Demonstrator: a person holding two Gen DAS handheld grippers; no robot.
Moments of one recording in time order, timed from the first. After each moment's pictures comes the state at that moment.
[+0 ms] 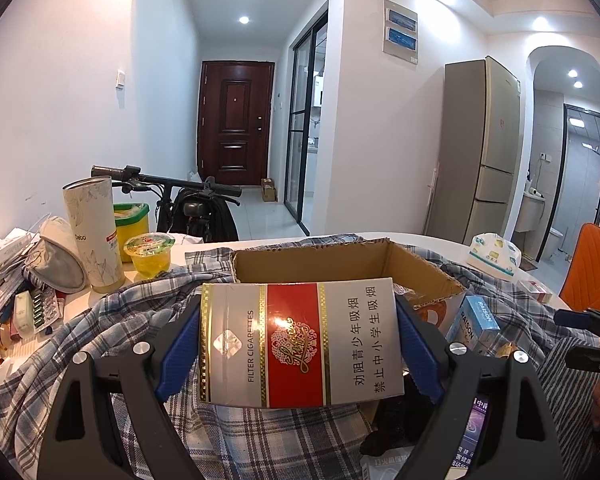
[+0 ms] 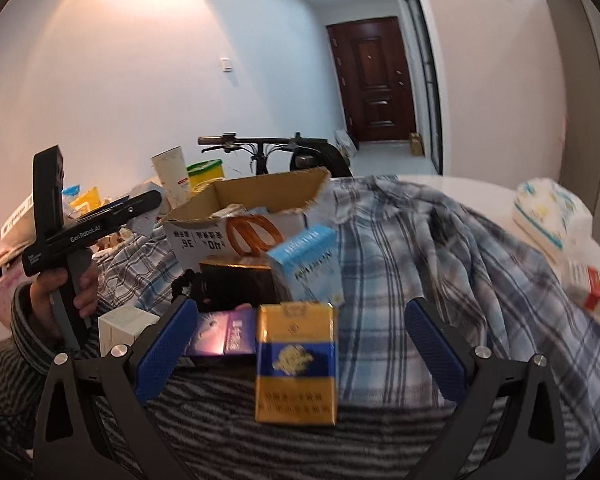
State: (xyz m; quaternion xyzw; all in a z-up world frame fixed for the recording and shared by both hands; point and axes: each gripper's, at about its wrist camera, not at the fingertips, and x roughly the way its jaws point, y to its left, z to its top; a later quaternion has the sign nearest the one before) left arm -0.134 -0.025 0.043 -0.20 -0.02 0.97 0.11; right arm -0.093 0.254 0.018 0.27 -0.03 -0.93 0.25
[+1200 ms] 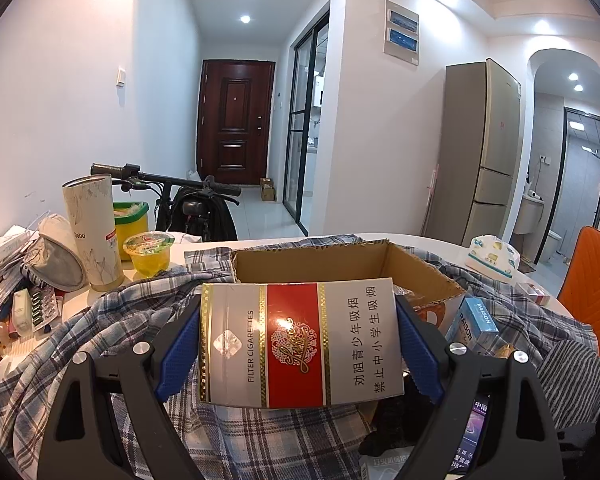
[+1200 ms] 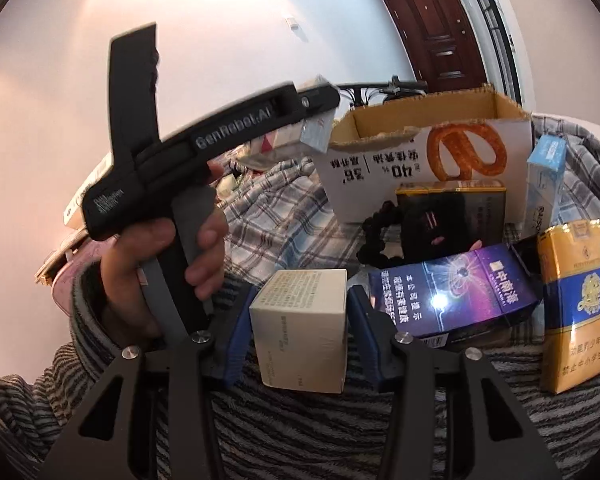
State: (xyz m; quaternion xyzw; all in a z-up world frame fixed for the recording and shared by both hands) left arm -0.132 -0.024 0.044 -0.20 -0.03 0.97 0.11; right arm -0.065 0.118 -0.018 0.33 -0.08 -0.86 0.38
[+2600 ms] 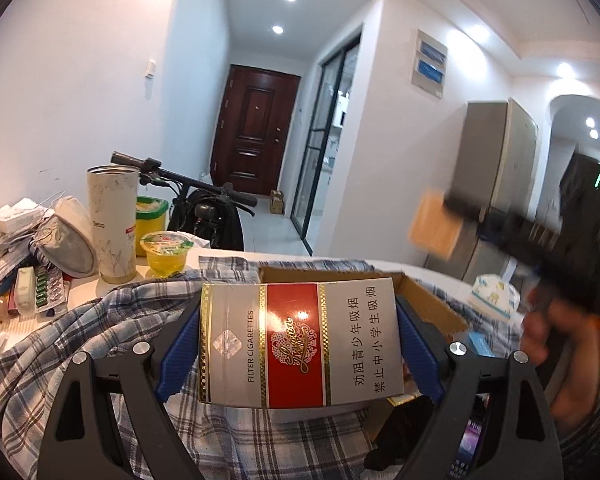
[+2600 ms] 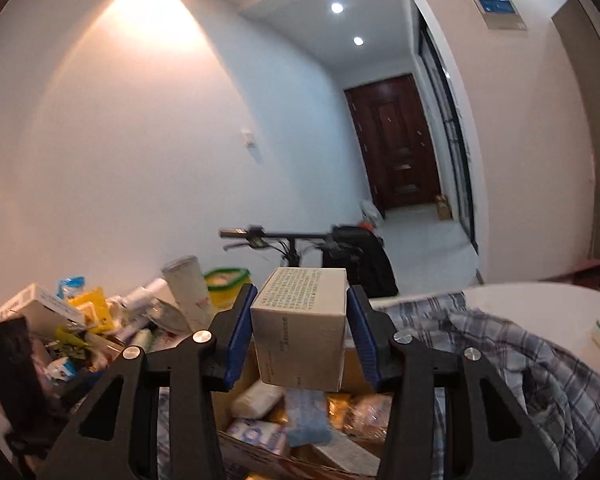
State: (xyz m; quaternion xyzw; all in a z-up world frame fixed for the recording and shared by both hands) left arm -0.131 -0.059 0.052 -0.17 -0.10 0.98 0.08; right arm -0.216 0.149 0.090 0.15 -0.08 -0.94 0.28
